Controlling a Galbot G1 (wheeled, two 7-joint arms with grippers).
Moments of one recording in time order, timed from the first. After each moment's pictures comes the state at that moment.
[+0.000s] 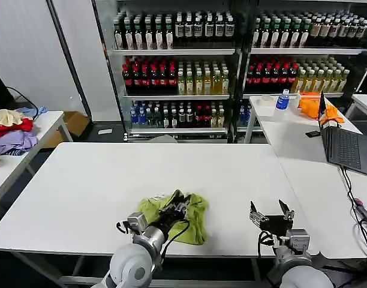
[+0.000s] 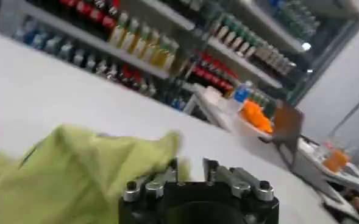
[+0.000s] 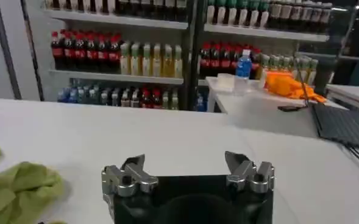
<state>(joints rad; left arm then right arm) 1.09 -1.22 -0.03 -2.03 -0.90 0.39 -0.35 -1.43 1.16 0.45 2.23 0.38 -0.55 0.36</state>
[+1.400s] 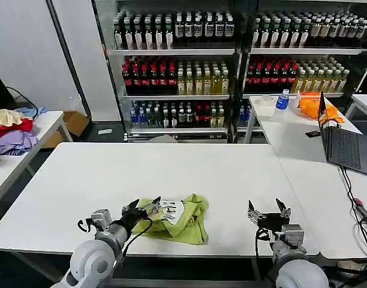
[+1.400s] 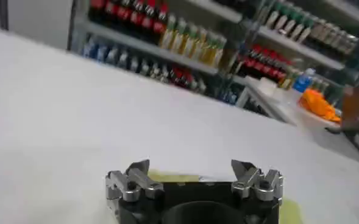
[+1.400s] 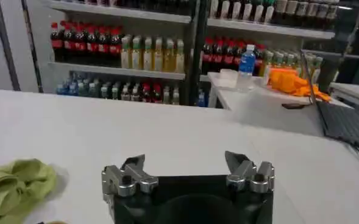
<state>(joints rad) 1.19 -1.07 -0.28 -1.98 -1.01 0.50 -0.35 -1.38 1.14 0.43 2.18 0.39 -0.56 0.36</state>
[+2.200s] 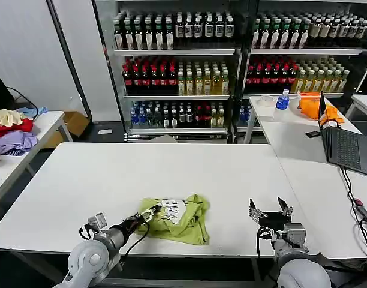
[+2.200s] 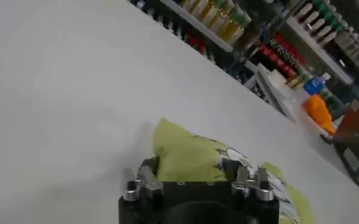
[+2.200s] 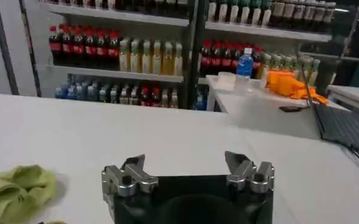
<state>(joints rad) 1.18 -1.10 -0.32 -1.87 -1.25 0.55 -0.31 -1.38 1.14 0.44 2.20 0.40 -0.57 0.36</state>
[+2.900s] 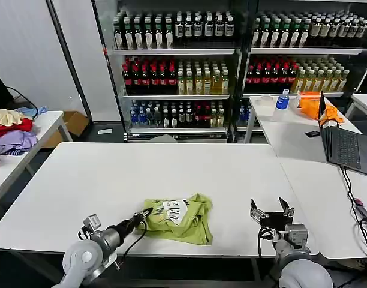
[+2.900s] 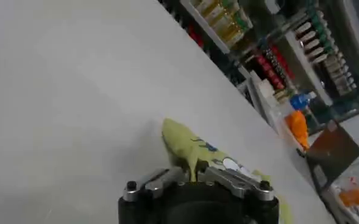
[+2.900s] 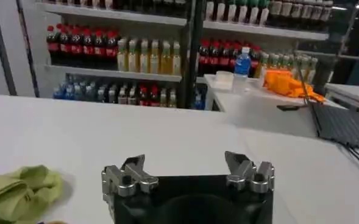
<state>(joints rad) 1.19 -1.11 -0.40 -1.86 -1.42 0.56 -0.29 -1.40 1.14 0.46 2.21 0.41 -0.57 0.37</state>
